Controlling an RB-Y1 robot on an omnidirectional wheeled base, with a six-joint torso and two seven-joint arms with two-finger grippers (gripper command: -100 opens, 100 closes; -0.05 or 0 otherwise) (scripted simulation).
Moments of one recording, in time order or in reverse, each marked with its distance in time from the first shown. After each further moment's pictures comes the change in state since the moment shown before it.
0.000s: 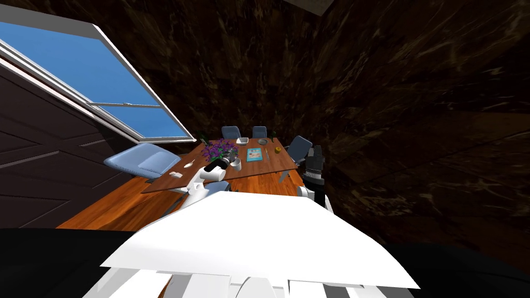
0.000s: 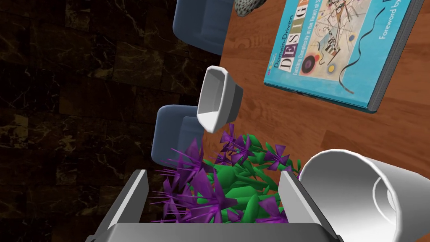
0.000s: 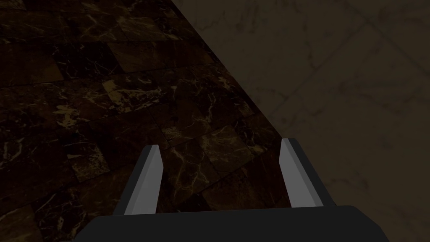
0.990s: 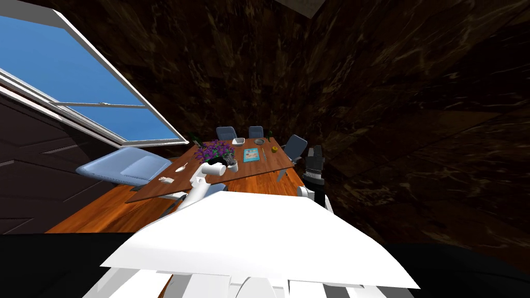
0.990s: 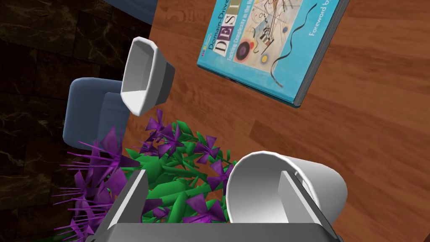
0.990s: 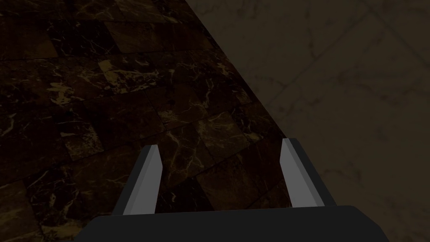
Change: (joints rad) left arm -0.101 0.021 0.032 0.106 0.054 0.308 0.144; right arm 0.000 0.000 0.000 0.000 0.000 0.000 0.000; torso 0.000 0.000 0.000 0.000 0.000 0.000
